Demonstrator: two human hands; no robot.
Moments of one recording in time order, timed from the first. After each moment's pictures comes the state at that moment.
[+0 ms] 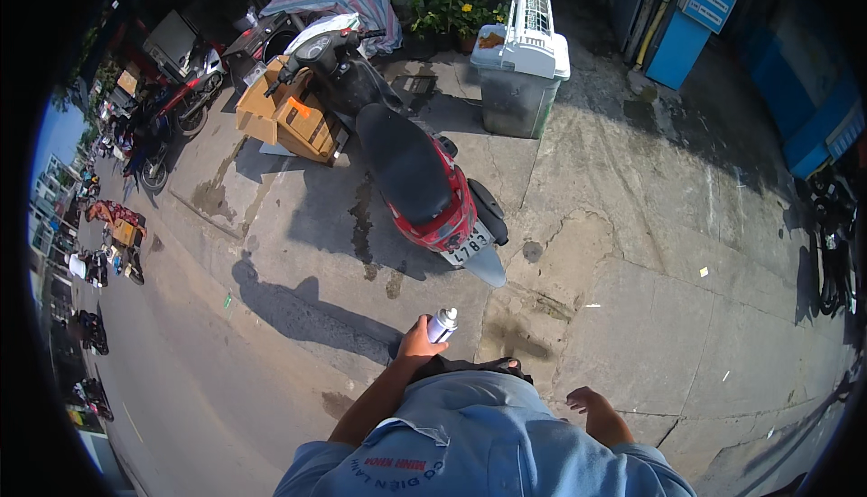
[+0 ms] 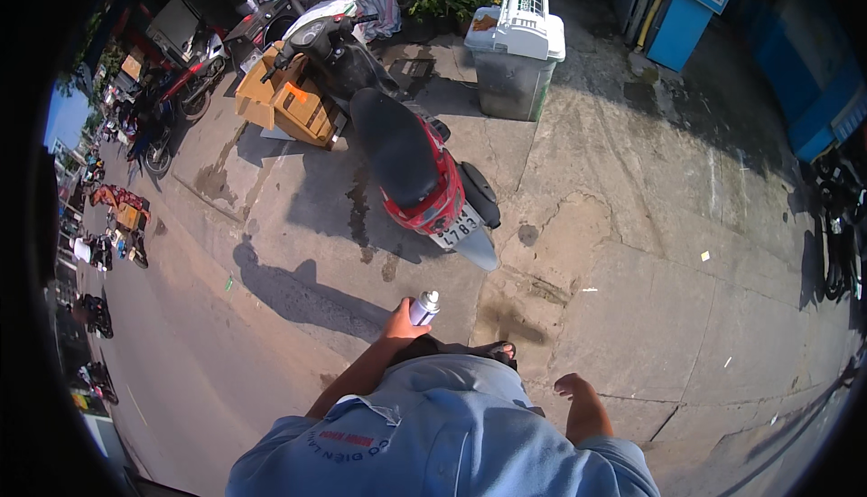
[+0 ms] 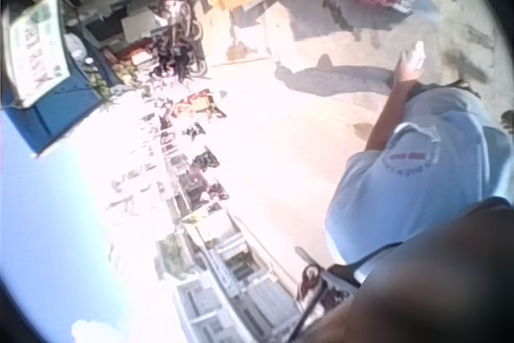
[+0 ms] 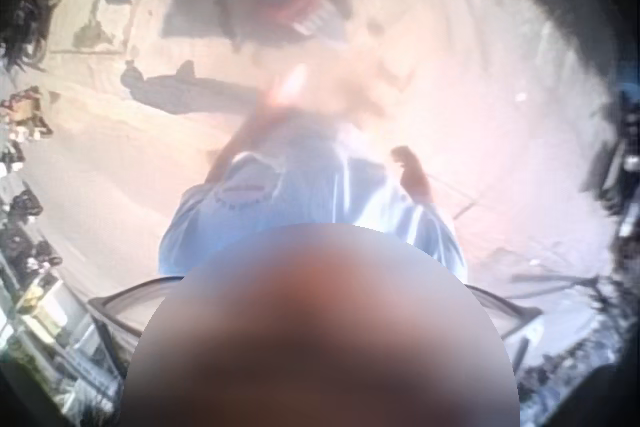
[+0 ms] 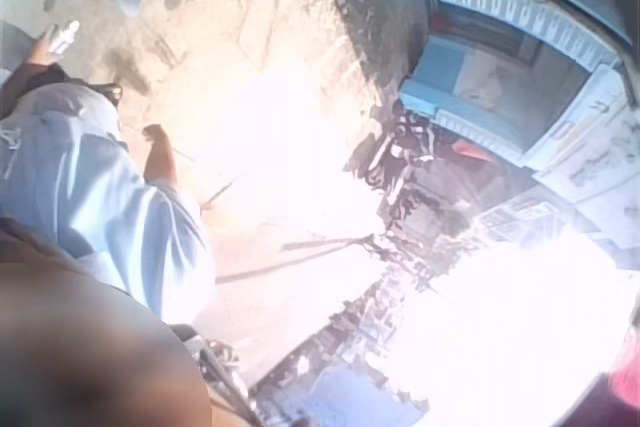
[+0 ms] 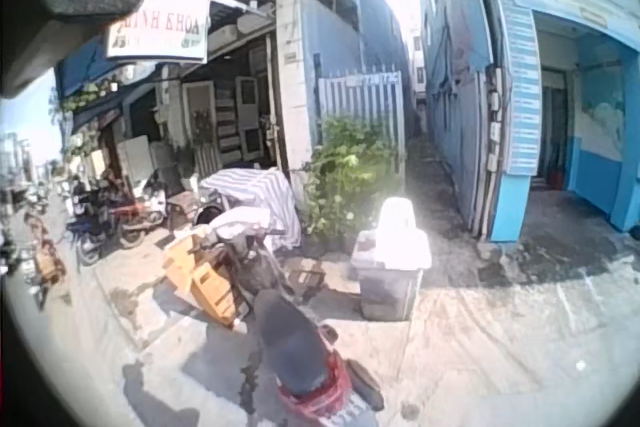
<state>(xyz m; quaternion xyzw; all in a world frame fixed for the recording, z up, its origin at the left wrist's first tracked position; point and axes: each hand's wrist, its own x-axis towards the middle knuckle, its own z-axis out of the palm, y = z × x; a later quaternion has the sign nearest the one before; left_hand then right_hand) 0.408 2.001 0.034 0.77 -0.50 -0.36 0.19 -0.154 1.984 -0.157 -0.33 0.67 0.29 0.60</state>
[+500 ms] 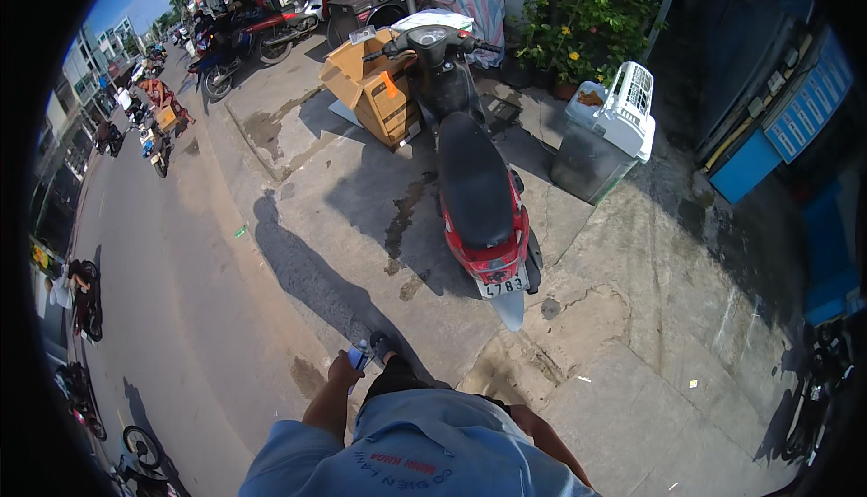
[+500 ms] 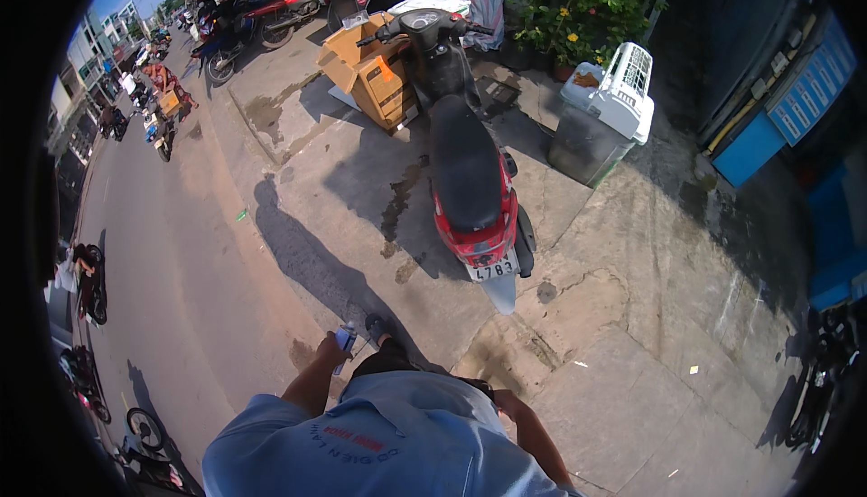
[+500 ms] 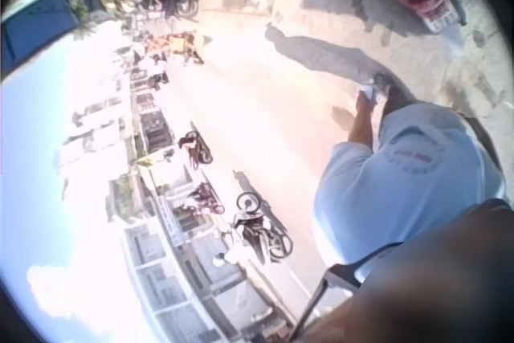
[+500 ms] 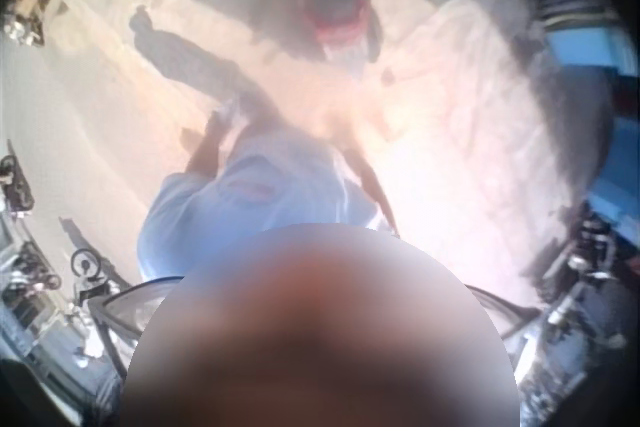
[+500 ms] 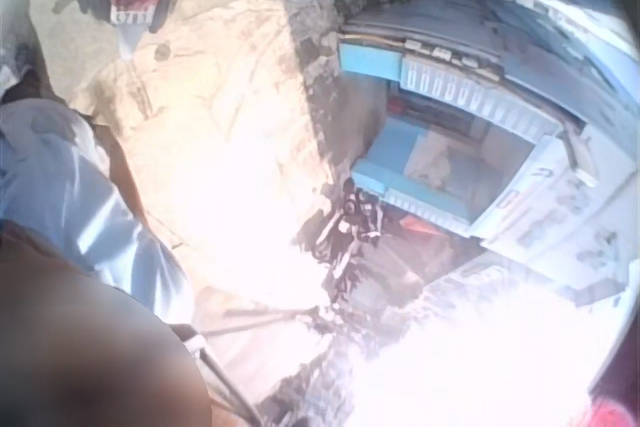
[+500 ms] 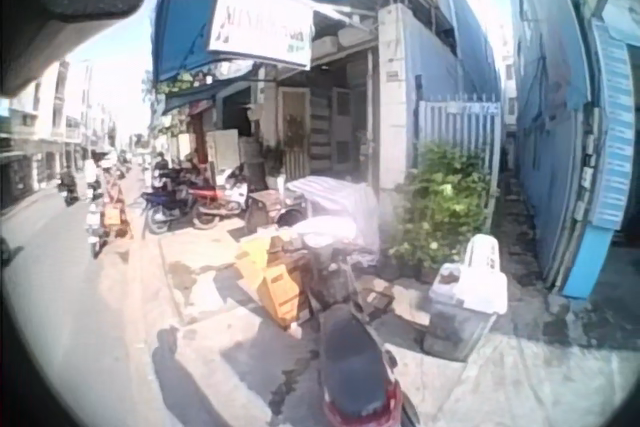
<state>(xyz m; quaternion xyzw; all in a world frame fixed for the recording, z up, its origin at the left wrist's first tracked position) 0.541 2.205 -0.050 0.94 -0.17 -0.30 0.02 0.017 1.931 -0.207 -0.35 0.43 0.18 0.81</state>
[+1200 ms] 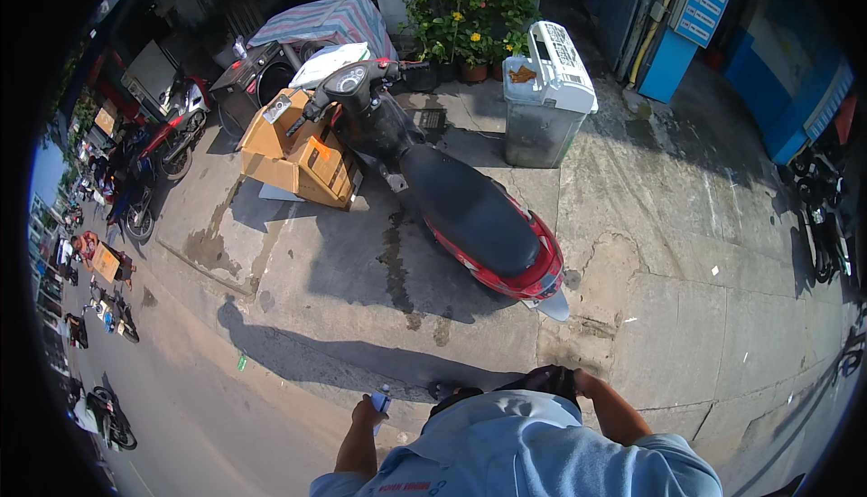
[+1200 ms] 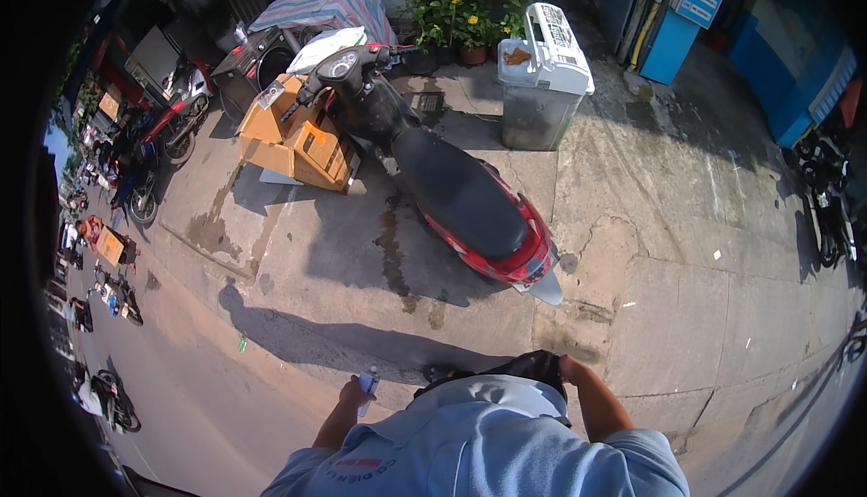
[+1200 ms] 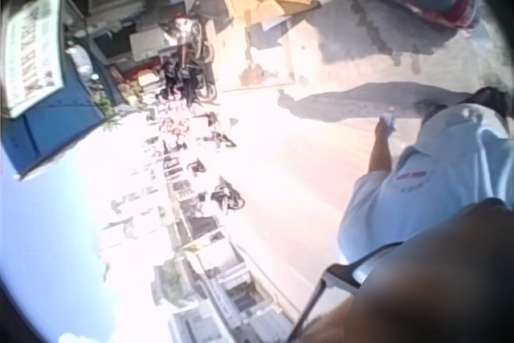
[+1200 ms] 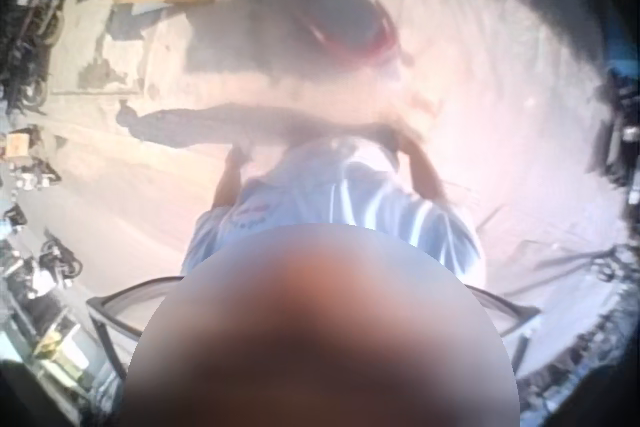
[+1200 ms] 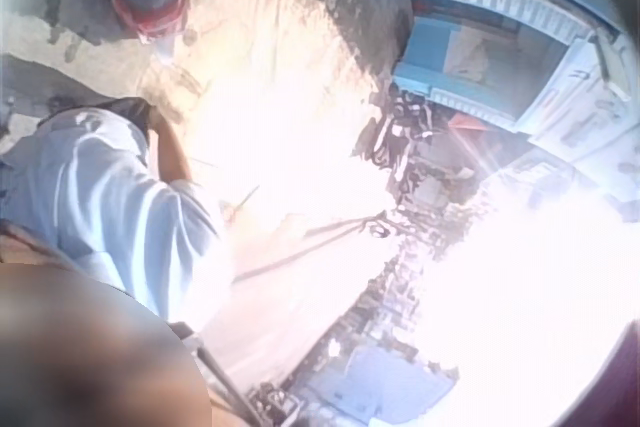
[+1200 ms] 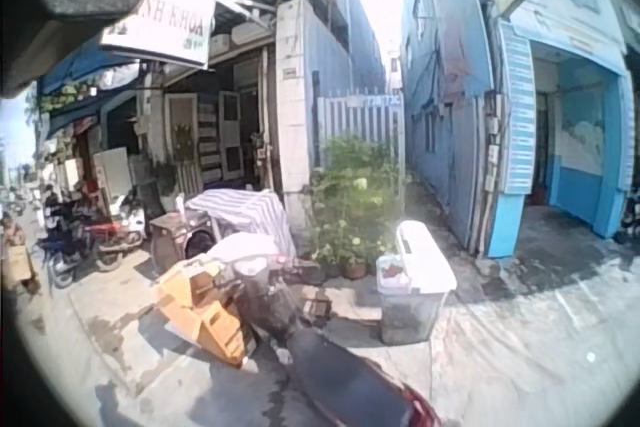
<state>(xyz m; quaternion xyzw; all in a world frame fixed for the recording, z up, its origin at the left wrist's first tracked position) 0.872 2.191 -0.078 0.85 -0.35 -0.36 -0.15 0.247 1.932 -0.089 -0.31 0.68 0.03 0.66</state>
